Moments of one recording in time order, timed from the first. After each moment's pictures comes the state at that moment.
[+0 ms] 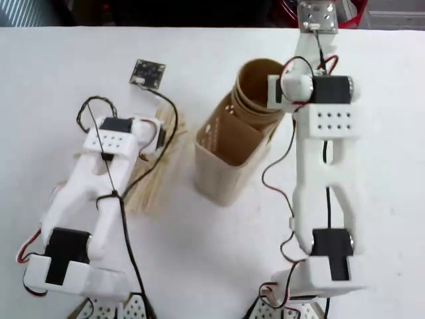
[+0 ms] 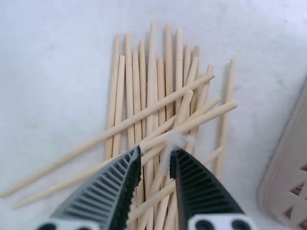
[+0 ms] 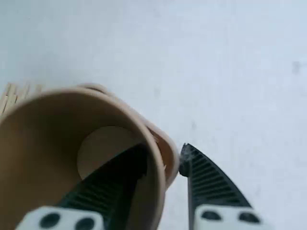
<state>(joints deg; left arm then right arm) 1.5 -1.1 25.8 47.8 -2.4 -3.6 2.3 -17.8 81.3 0.7</state>
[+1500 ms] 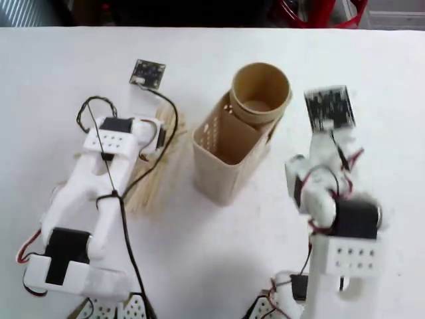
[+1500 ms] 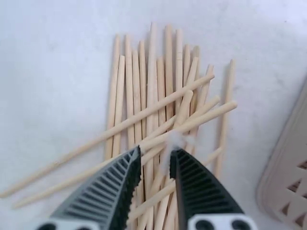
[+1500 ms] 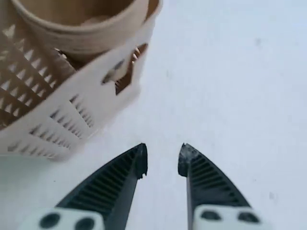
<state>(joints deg) 1.5 -1.1 25.8 47.8 -2.4 3.4 -56.0 34.6 78.9 16.8</state>
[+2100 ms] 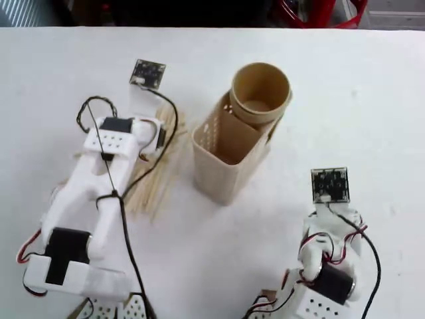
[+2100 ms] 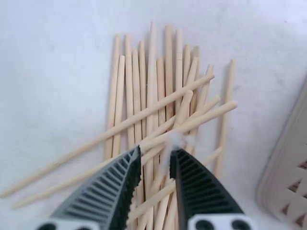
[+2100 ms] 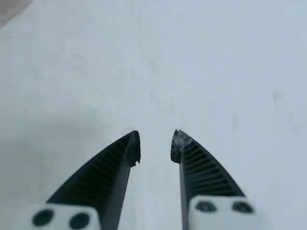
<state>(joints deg) 1.5 -1.1 25.8 47.8 -2.4 24.2 -102.4 86.8 67.2 31.5</state>
